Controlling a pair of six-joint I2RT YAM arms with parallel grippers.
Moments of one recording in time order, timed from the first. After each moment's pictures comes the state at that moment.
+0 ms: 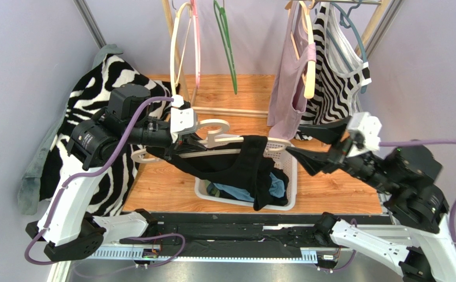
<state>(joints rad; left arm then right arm) -0.65 1.16 1.81 -1.21 0.73 0.53 0.84 0.71 1.40 -0.59 -0.18 -0.09</state>
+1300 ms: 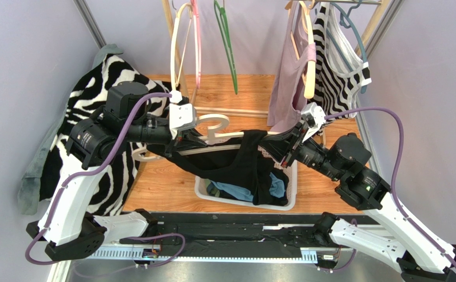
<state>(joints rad) -0.63 1.17 1.83 -1.18 0.71 0.50 0.84 0.74 1.04 -0.23 -0.17 0.33</state>
